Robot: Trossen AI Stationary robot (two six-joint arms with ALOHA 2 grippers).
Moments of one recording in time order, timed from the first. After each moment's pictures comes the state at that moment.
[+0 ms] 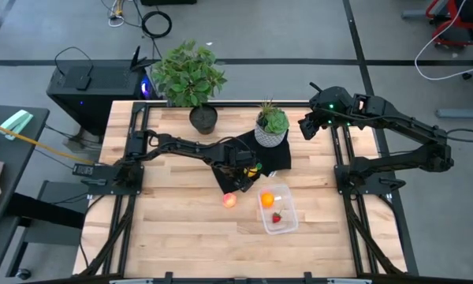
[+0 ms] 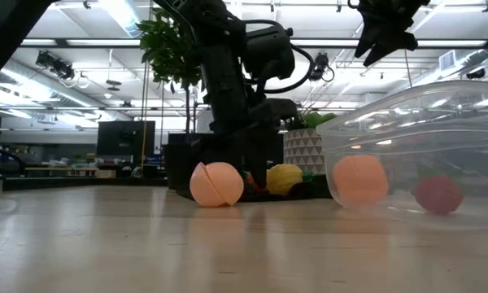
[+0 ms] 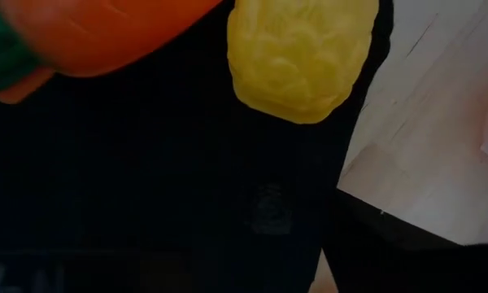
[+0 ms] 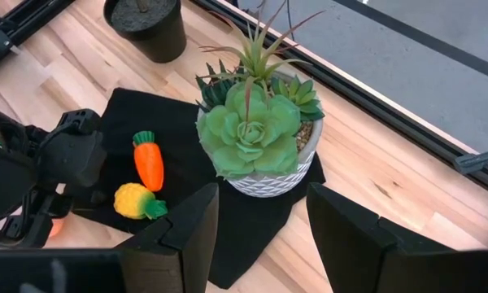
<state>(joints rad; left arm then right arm) 0.03 2.09 1.48 -0.62 0.02 -0.69 -0.40 1.01 1.20 -1.04 0.17 0.42</state>
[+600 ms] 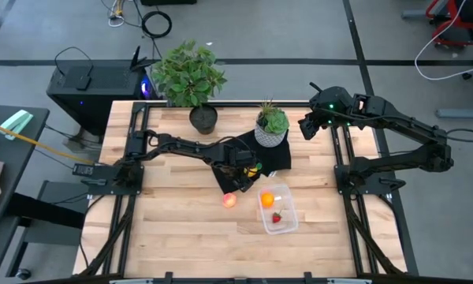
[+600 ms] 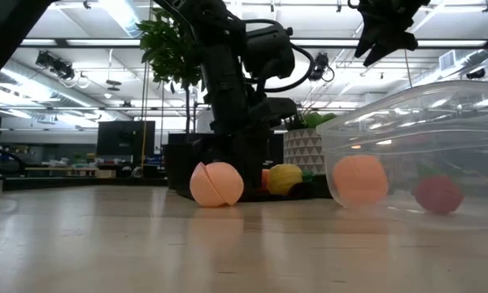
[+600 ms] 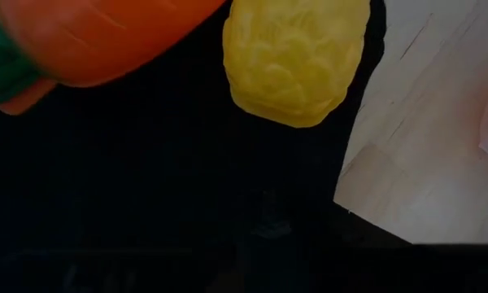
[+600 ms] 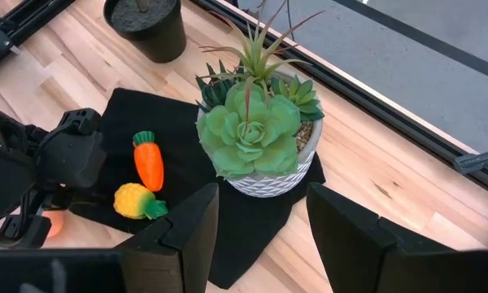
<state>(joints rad) 0.03 2.09 1.48 -0.62 0.02 -0.66 -0.40 1.01 1.20 -1.04 0.17 0.42</state>
